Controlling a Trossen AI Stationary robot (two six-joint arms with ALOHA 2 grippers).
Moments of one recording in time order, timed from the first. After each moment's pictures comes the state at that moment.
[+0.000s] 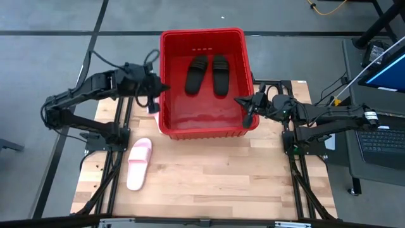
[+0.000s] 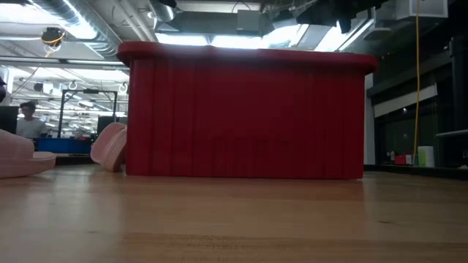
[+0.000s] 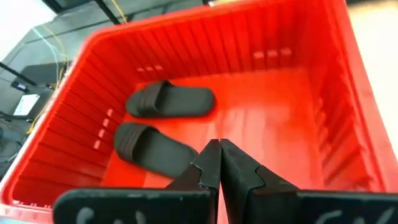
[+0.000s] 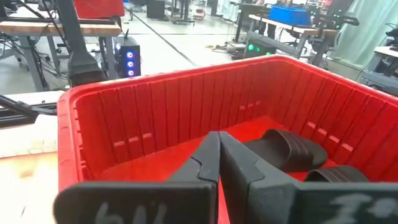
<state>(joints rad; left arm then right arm) 0.26 1.09 1.41 -0.91 -0.22 0.29 -0.04 0.97 0.79 0.01 0.42 -0.03</state>
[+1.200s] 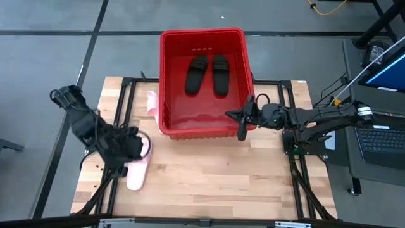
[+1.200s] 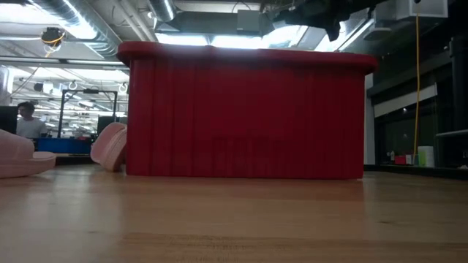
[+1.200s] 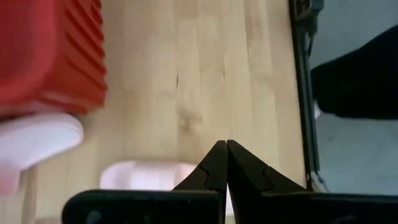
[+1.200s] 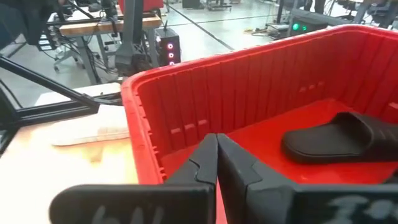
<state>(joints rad) -0.75 1.17 1.41 -1.35 -0.24 -0.72 0.06 1.08 0.79 0.06 0.34 0.13</state>
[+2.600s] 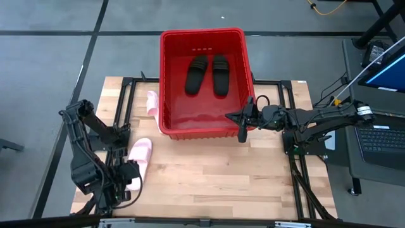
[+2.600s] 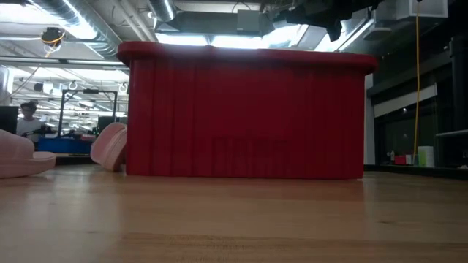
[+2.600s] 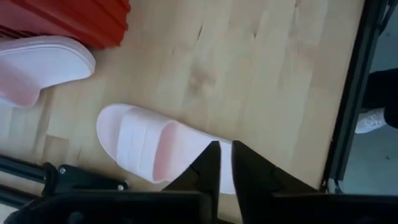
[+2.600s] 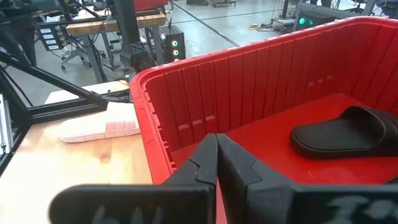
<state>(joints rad) -1.05 1.51 1.56 -1.57 -0.39 -1.28 0.08 1.08 0.79 0.05 0.34 0.16</state>
